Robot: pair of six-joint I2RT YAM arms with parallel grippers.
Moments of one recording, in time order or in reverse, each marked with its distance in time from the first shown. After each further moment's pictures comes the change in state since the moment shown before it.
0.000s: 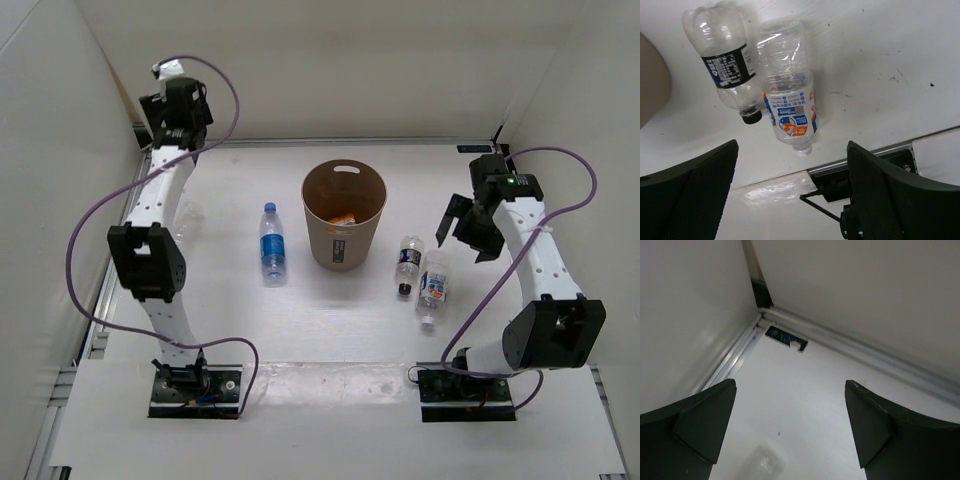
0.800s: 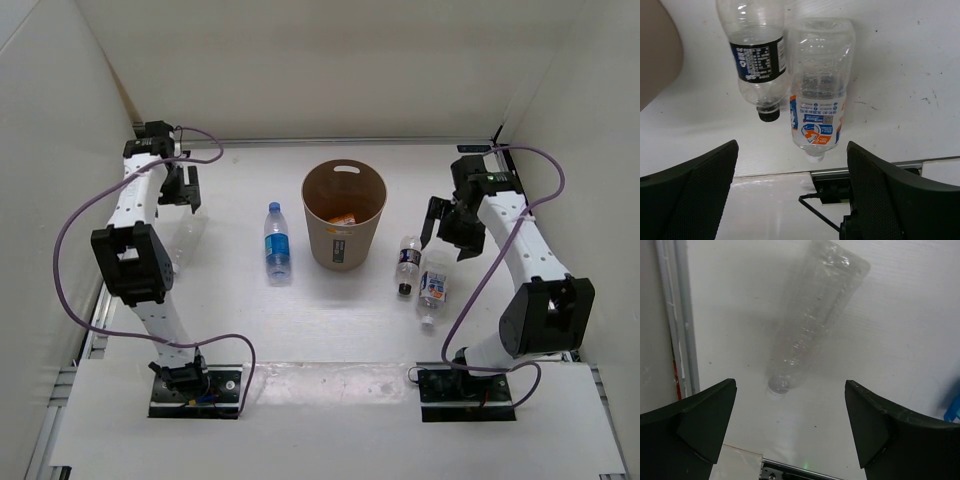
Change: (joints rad) left arm 0.173 0.010 -0.021 -0.890 0.353 0.088; right arm 0.081 0.080 -0.010 0.071 -0.095 -0.078
